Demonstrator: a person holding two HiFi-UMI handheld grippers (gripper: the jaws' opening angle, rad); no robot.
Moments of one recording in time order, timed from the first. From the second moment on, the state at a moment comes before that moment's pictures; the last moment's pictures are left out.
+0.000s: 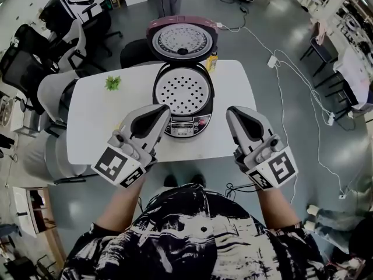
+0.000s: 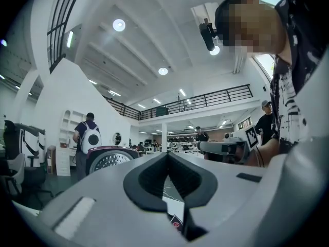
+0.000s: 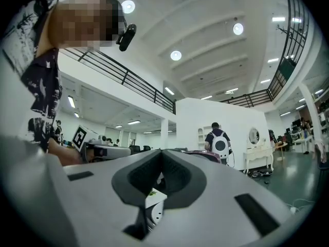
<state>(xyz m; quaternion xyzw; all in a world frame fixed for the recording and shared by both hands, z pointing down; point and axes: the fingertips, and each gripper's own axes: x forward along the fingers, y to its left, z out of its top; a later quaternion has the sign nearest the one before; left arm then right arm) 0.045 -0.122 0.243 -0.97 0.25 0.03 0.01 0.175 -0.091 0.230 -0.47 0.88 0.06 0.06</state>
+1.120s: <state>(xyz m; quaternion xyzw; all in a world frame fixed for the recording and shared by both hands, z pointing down) 0.043 -0.131 0.249 -0.97 0.26 0.04 0.01 0.180 -0.128 0.263 -0.50 0.86 0.01 0.01</state>
